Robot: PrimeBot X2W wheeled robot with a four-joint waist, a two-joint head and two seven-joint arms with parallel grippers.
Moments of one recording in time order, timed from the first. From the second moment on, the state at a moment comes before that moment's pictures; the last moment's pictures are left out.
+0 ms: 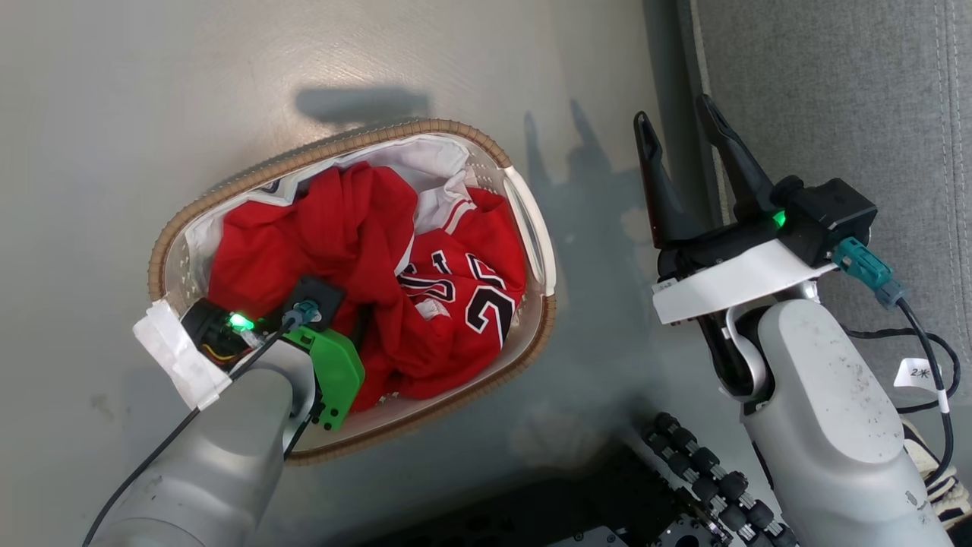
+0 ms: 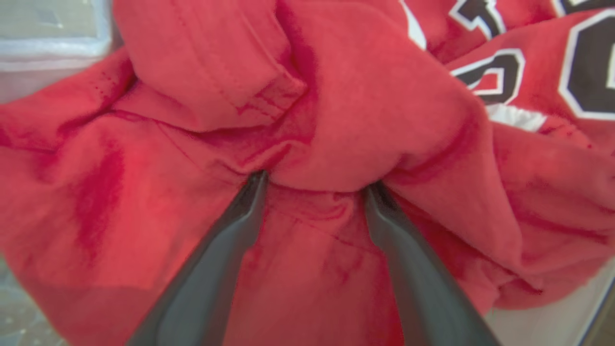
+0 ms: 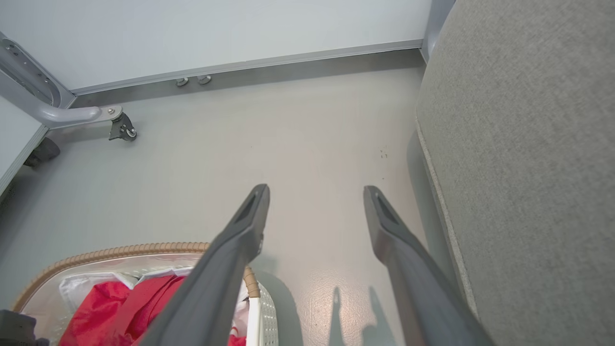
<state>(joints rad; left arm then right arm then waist) -0.82 0.15 -1.01 1.21 -0.56 -0.12 -0.26 -0.52 -0.05 0.22 0.21 0.29 0.13 -0.26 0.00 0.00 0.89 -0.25</state>
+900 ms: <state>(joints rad) -0.84 0.12 -1.06 1.29 -0.56 -0.12 -0.22 -0.53 -0.05 0.23 0.24 0.32 0.13 -0.26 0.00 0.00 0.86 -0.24</state>
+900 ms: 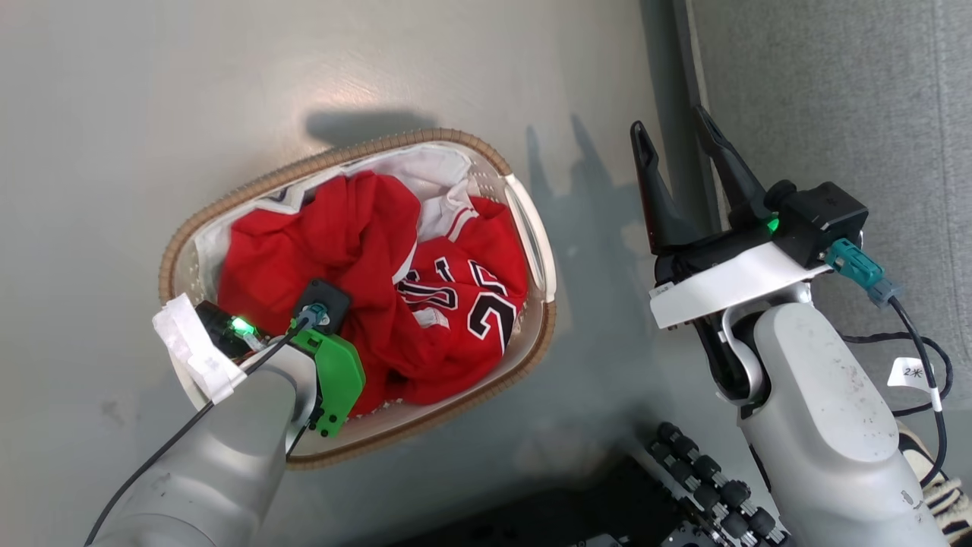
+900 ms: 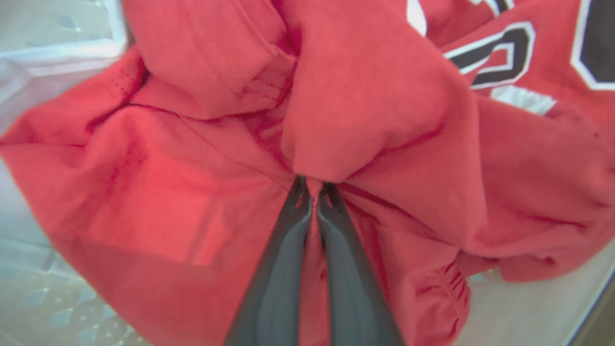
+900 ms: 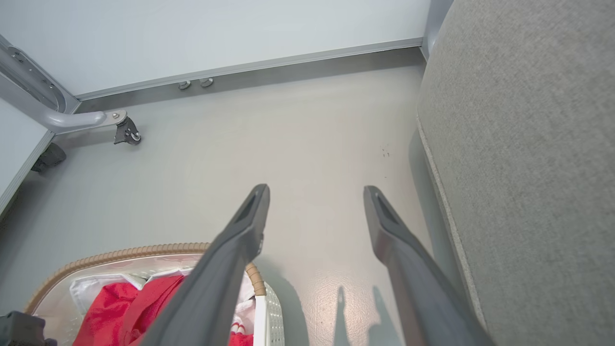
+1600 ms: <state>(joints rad) -0.62 0.11 -0.91 0.94 -0.53 -0.11 -0.26 -0.38 -0.05 0.18 0.33 0.30 0.13 -0.26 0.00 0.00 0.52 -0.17</state>
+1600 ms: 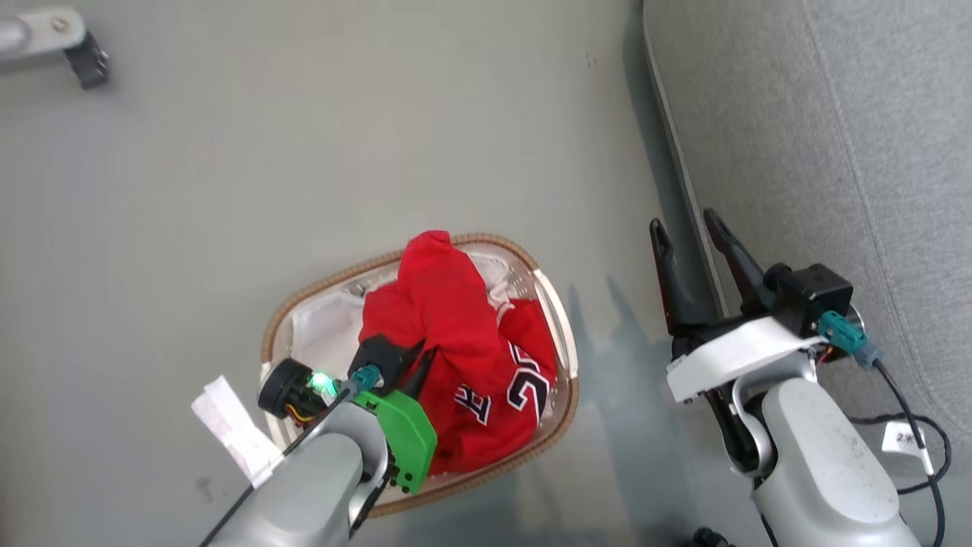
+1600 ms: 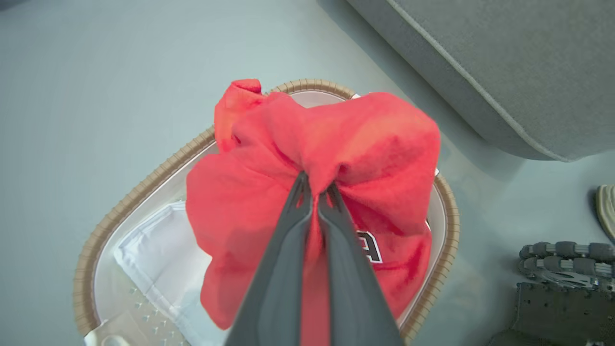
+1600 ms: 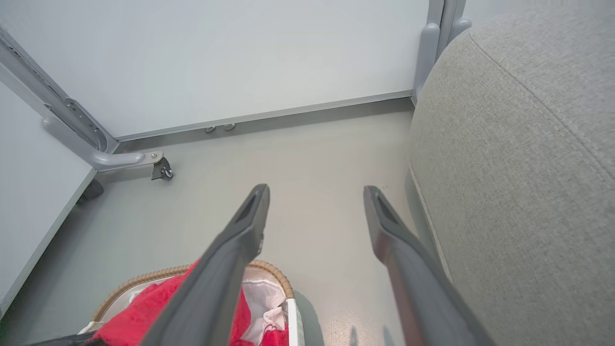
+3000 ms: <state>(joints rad) -0.32 0.05 -0.48 0.28 -0.38 -0.13 -0.26 -0.14 -0.06 0.24 0.37 0.32 0.13 -0.26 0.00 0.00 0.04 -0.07</state>
